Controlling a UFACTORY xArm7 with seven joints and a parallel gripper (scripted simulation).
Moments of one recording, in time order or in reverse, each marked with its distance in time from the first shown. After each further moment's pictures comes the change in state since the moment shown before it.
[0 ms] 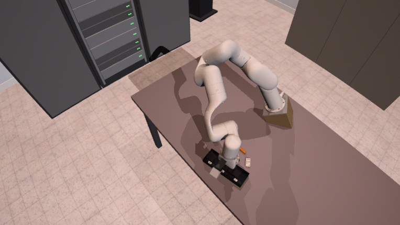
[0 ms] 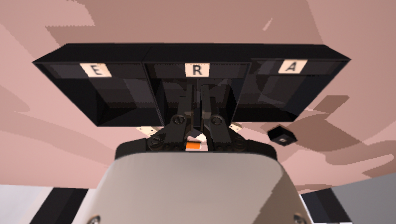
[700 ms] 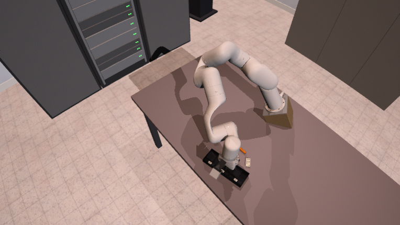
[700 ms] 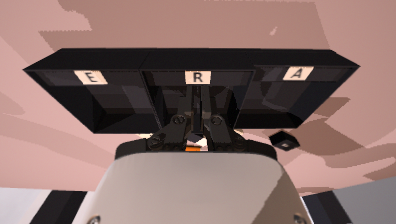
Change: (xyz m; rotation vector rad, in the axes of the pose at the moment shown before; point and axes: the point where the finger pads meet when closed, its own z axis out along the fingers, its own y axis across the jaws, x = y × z) arm 0.001 -0.001 0.009 0.000 0.003 0.000
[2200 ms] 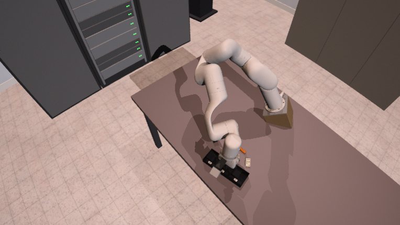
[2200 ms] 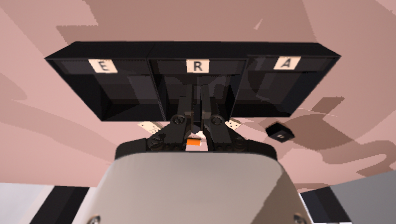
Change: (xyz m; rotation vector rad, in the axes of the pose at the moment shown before) arm 0.000 0.000 -0.018 0.000 0.000 0.000
